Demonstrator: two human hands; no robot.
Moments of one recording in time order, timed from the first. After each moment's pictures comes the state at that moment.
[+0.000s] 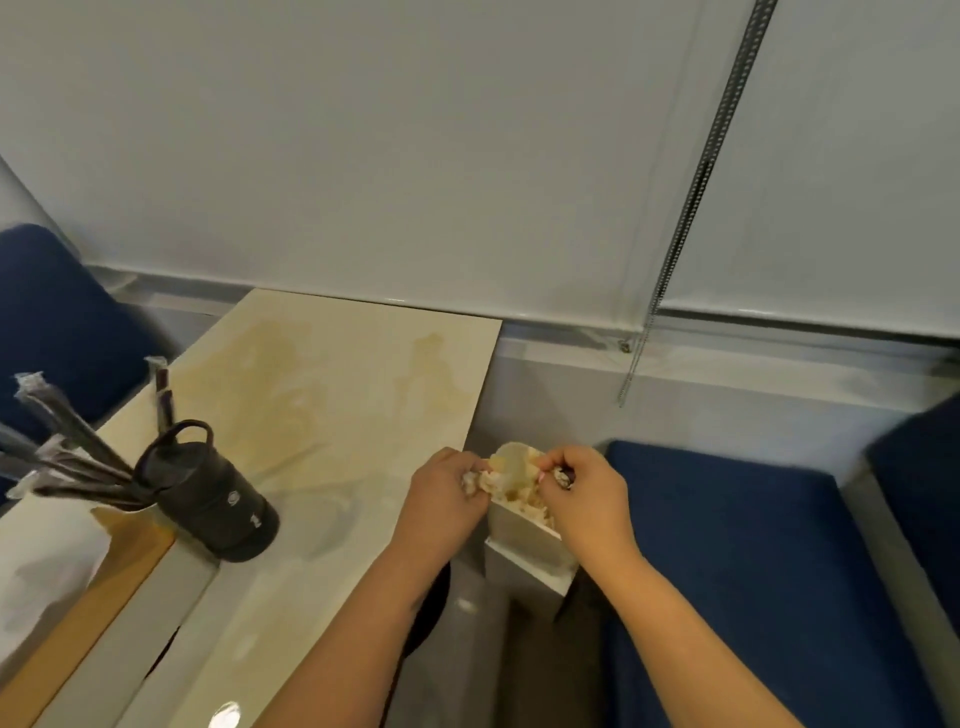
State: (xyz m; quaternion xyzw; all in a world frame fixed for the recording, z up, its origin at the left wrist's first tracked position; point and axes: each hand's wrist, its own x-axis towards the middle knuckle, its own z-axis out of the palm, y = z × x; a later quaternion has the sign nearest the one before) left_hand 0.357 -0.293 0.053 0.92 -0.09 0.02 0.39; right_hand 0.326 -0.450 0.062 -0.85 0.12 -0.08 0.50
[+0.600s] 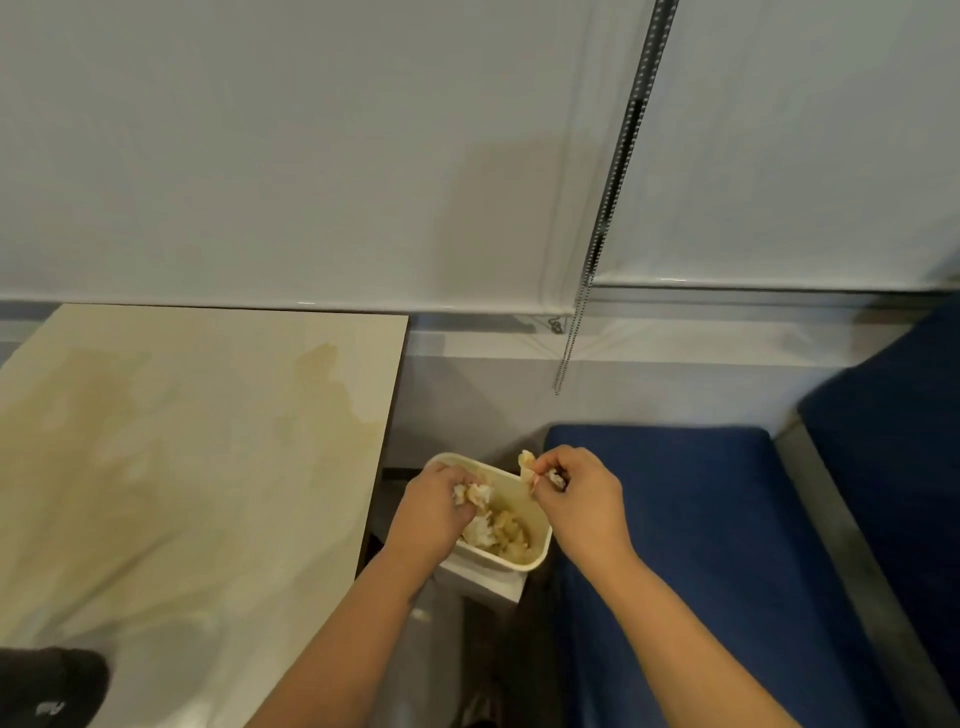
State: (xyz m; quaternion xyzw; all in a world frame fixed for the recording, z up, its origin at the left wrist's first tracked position) left_hand 0.477 -0.381 -0.034 0.92 -0.13 -0.15 0.32; right_hand 0.409 -0.538 0.014 -0.88 0.20 -0.07 0.43
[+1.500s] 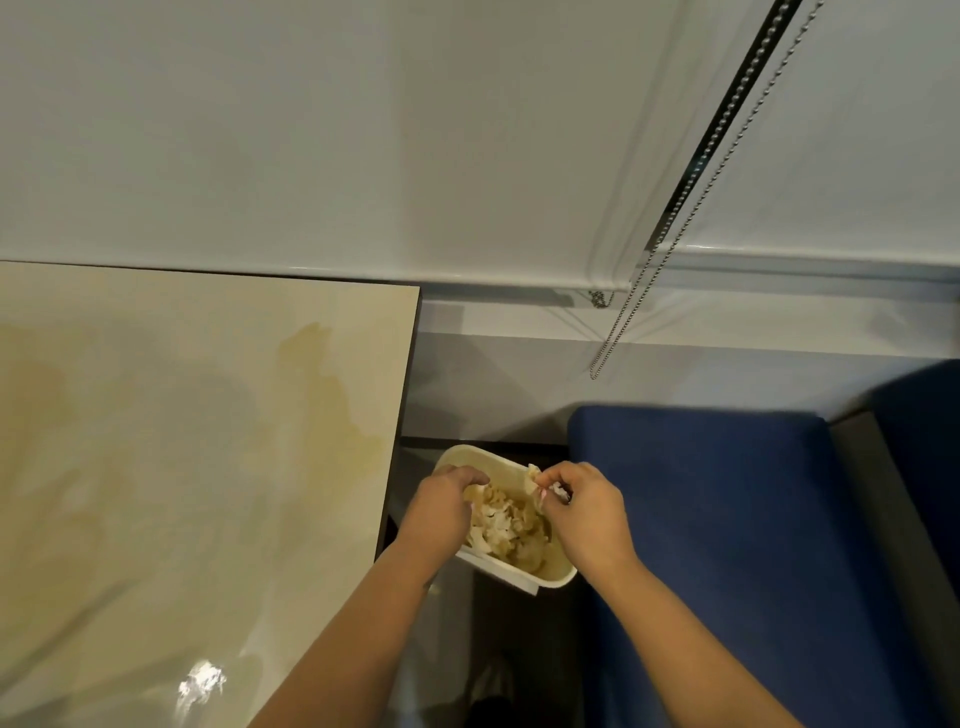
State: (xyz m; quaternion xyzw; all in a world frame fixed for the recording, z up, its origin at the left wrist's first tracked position) left_hand 0.551 -0.378 -0.122 0.91 -0.09 -0.26 0.31; right_hand 0.487 -0.538 -0.083 -0.89 0.23 0.04 0.40
